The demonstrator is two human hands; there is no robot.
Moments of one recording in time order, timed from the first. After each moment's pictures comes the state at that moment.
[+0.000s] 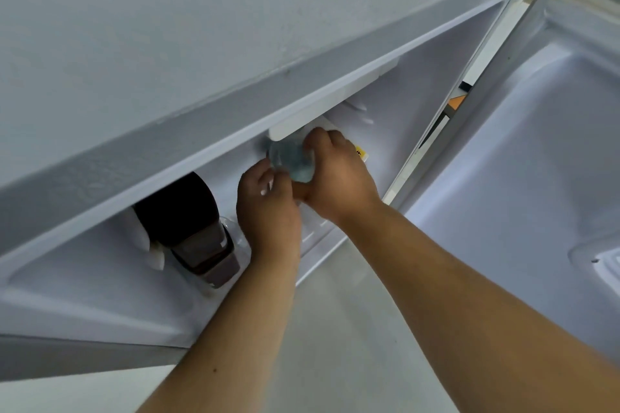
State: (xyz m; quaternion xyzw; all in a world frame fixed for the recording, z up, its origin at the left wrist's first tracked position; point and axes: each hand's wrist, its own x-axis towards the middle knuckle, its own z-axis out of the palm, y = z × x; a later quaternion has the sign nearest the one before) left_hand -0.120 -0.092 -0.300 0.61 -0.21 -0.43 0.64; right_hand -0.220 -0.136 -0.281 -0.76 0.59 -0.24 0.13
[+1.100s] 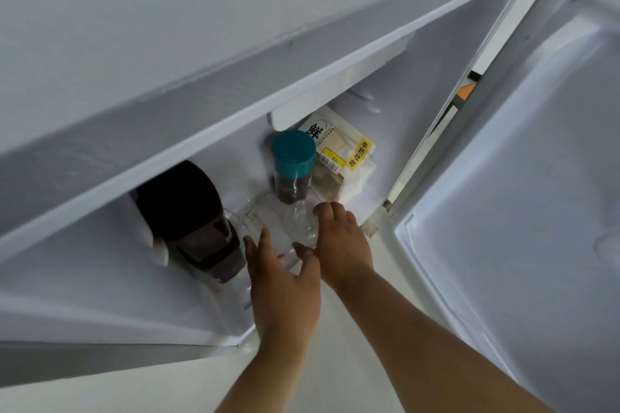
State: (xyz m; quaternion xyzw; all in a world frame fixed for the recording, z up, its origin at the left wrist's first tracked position) left_hand -0.124 -0.002 -0.360 0.77 -0.39 -0.35 0.37; right_hand -0.221 -0.077 -0.408 -0.72 0.67 -0.14 0.12
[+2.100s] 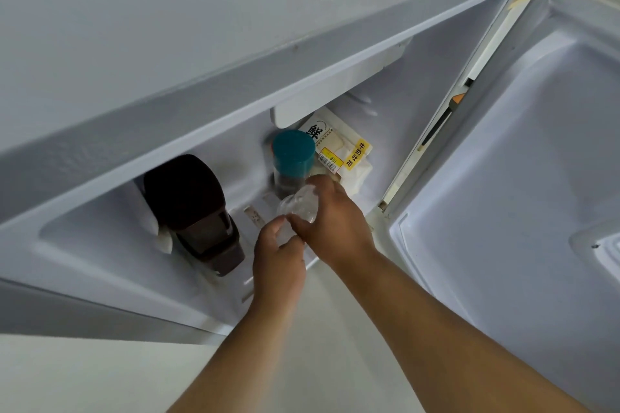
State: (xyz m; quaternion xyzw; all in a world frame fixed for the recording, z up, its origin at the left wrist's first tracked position) left_hand -0.116 -0.027 -0.370 0.64 -0.26 -0.53 0.49; right_hand -0.215 -0.082 -0.348 -0.71 0.63 -0.25 0.17
